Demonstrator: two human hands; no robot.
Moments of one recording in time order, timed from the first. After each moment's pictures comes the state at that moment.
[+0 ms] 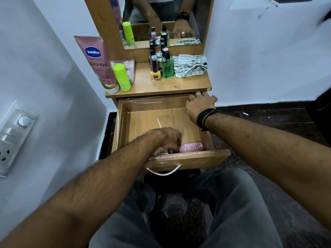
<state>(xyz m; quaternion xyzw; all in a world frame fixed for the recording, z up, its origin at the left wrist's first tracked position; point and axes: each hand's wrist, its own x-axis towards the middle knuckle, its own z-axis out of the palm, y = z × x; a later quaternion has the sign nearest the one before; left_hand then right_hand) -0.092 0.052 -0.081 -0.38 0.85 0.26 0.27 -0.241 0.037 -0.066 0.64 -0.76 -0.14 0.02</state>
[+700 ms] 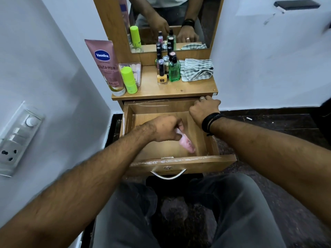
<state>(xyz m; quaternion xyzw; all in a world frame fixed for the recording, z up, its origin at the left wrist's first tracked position) -0.059 0.039 -0.034 -0.39 0.89 0.25 0.07 -0.233 0.041 -0.059 0.67 -0.73 -0.16 0.05</state>
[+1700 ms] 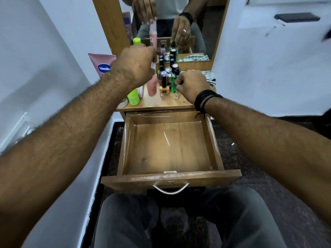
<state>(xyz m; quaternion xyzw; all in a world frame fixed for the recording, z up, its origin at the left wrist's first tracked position) -0.038 -0.062 0.105 -0.51 0.85 -0.05 -0.12 -0.210 -0.029 0.028 0.66 -0.72 0.22 -0.05</state>
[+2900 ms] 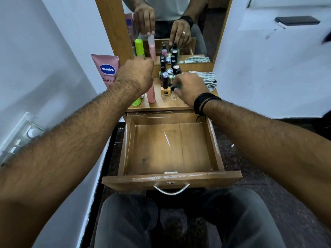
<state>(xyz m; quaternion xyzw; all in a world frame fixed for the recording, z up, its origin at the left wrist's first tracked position) -0.037 -0.073 0.075 -0.55 0.83 -0.07 -0.06 -0.206 -0.029 0.024 0.70 -0.69 0.18 -0.02</state>
